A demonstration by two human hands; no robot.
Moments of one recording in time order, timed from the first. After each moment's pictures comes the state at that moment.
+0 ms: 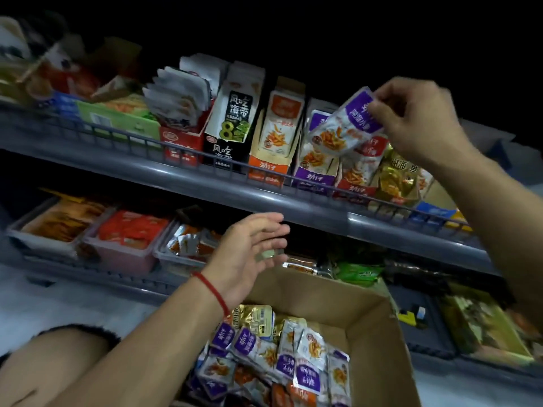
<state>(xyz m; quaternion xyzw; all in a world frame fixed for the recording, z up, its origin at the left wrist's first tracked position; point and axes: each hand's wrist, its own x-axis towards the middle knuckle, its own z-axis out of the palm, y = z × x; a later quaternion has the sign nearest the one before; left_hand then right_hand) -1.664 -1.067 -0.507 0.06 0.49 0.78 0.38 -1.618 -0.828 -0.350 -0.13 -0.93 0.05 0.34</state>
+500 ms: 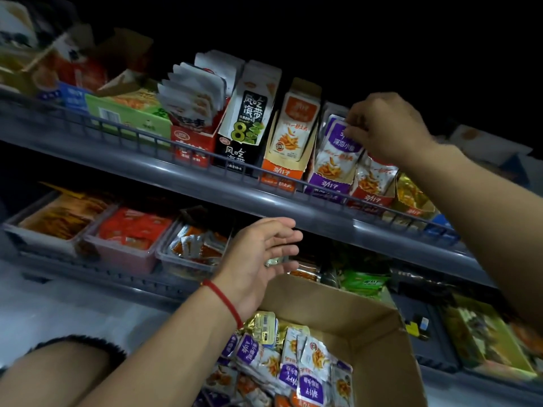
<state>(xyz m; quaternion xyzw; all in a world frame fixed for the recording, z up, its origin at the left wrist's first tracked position) -1.668 -1.070 -0.504 0.06 0.48 0.79 0.38 -1.690 -0.821 -0.371 -0.11 -0.95 -0.17 0.23</state>
